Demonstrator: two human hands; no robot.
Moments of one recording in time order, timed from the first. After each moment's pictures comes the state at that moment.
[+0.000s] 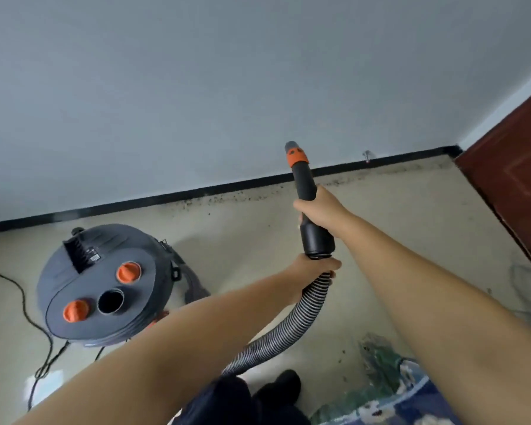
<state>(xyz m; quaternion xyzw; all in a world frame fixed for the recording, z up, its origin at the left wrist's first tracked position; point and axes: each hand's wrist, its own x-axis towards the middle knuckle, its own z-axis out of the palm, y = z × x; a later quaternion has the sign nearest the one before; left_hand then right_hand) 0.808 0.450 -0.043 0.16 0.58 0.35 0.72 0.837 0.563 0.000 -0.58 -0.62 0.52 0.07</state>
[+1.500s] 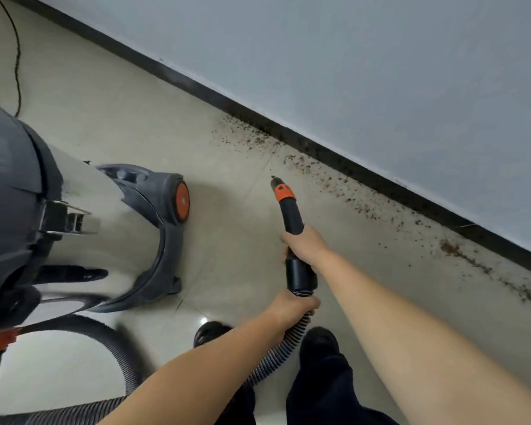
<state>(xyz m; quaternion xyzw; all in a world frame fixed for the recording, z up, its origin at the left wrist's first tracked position) 0.646 0.676 -0.550 -0.18 0.64 0.48 0.57 0.582 0.783 -0.566 -0.40 -0.68 0.56 -0.26</state>
